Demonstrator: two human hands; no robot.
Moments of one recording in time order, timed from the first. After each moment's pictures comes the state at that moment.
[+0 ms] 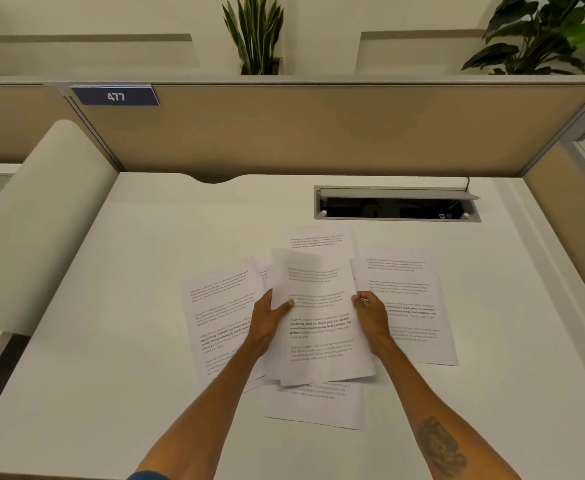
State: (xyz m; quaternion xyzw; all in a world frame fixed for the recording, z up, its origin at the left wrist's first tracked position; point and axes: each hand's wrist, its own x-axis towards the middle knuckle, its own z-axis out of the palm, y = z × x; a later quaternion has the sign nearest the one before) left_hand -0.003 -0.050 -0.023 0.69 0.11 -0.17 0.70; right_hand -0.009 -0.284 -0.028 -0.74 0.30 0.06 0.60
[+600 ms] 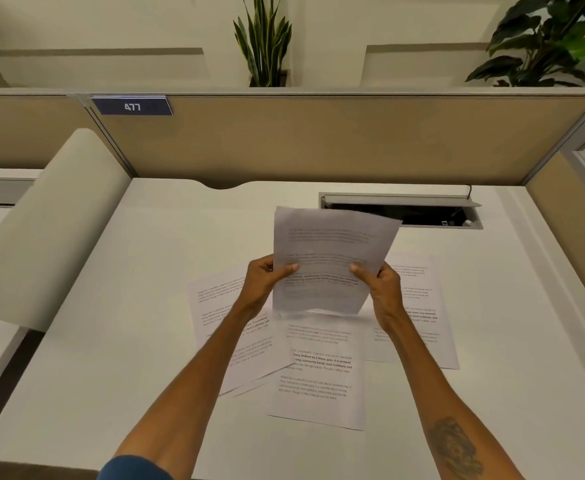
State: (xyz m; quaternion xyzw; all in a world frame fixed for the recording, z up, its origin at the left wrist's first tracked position) left_hand 0.044 -0.040 0.059 0.69 0.01 -0.11 0.72; right_hand 0.012 -0.290 0.054 -0.64 0.15 -0.01 0.75
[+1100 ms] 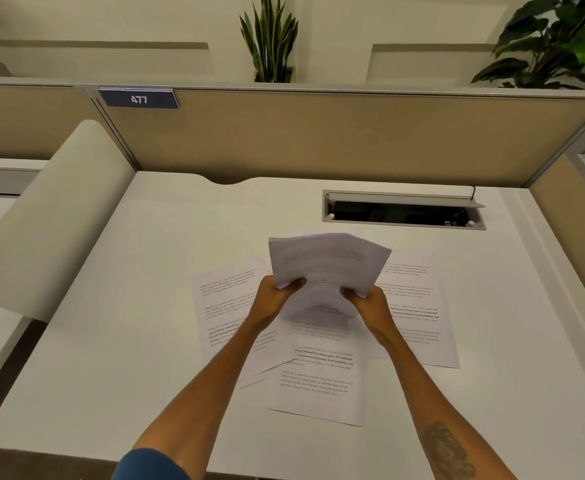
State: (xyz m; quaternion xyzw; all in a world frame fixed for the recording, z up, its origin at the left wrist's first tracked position) left_hand 0.017 -0.049 0.028 0.73 0.03 -0.11 0.68; right_hand -0.008 -0.277 0.026 -0.77 0.12 0.06 0.63
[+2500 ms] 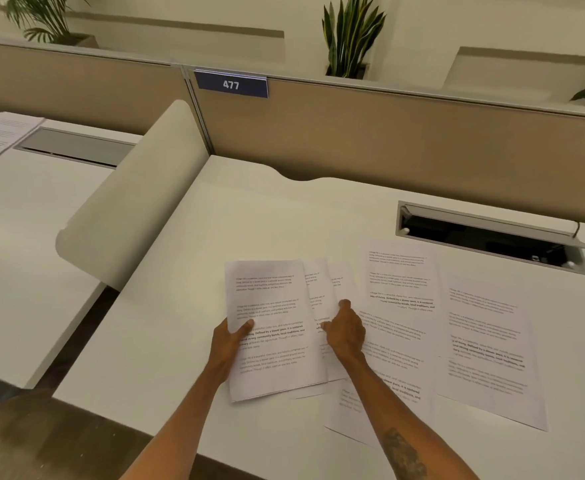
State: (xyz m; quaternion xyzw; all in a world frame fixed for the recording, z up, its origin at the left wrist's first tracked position) left_hand -0.064 0.166 -0.043 0.67 0.31 -0.06 0.67; right_hand 0.011 -0.072 -0.037 -0.94 0.14 0.16 0.28
